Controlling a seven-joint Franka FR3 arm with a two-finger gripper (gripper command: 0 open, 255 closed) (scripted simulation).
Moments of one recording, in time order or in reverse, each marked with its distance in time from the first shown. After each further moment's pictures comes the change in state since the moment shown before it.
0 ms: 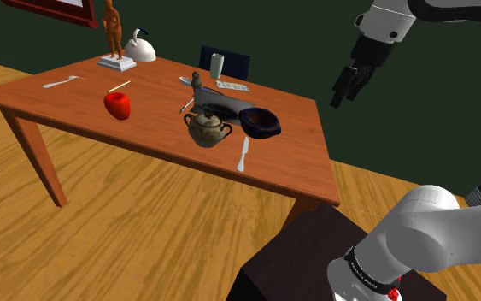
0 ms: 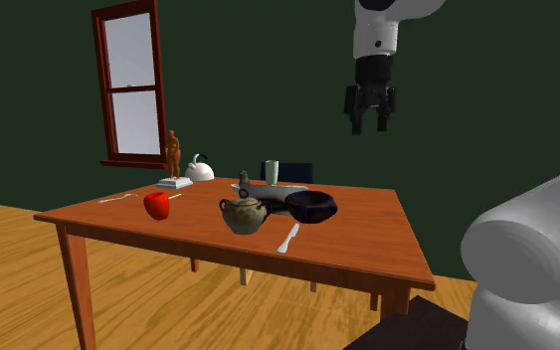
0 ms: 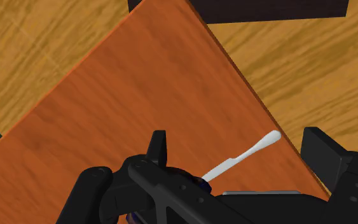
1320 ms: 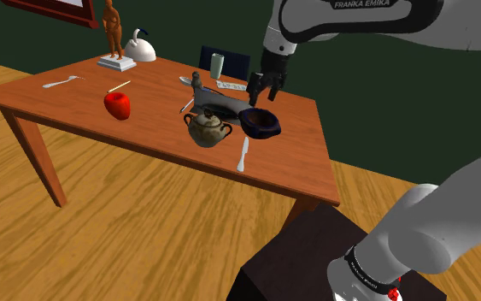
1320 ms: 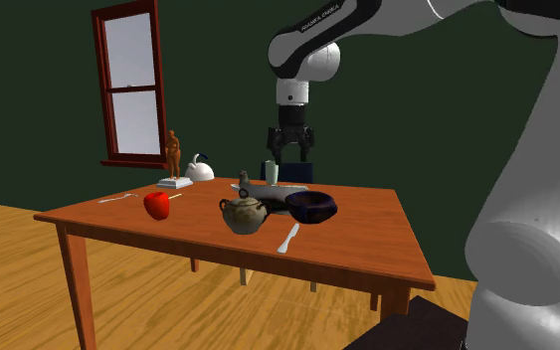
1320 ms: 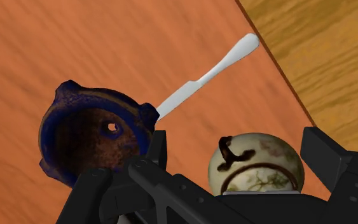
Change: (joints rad) arm 0.054 0.600 0.070 0.252 0.070 0.347 0.103
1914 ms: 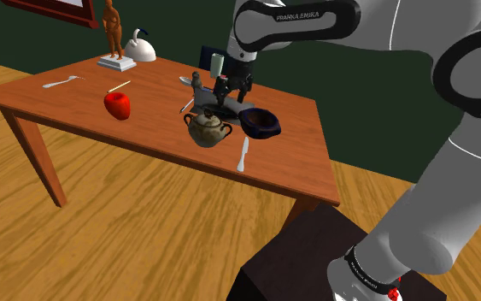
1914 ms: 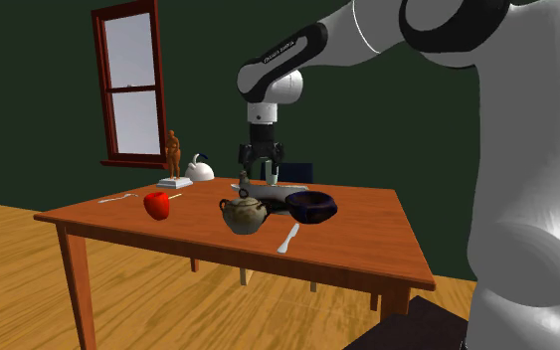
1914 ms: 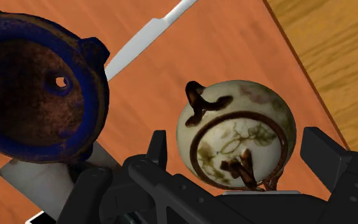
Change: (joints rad) arm 0.027 0.320 0.030 0.254 0.005 0.067 0.045
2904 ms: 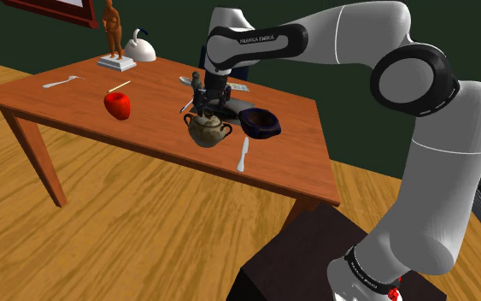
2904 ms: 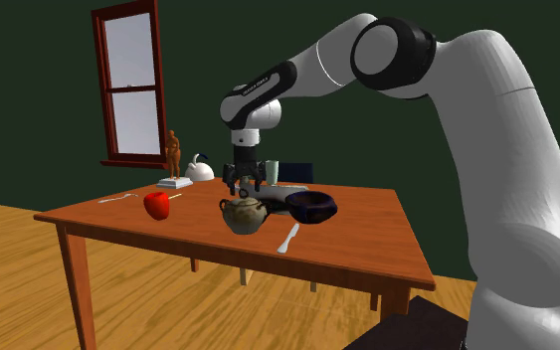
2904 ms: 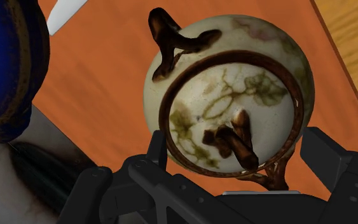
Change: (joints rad) arm 0.018 0.270 0.008 0.209 -0.007 0.064 0.018
